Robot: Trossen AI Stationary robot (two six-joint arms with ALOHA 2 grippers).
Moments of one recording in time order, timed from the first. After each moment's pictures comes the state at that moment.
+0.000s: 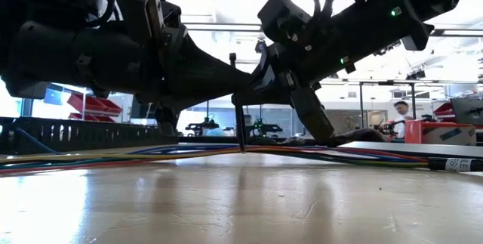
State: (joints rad) left arm -0.46 2.08 0.63 1.36 -0.53 -0.55; right arm 0.34 1.94 0.90 0.50 0.65 -0.72
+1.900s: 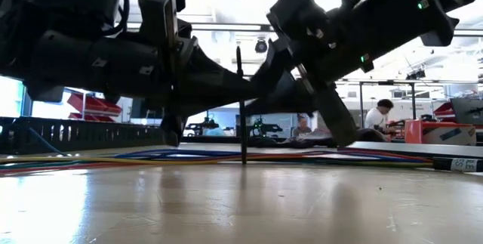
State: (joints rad) left arm -0.41 2.09 0.63 1.33 -0.45 -0.70; right arm 0.39 1.94 0.90 0.45 0.63 -0.70
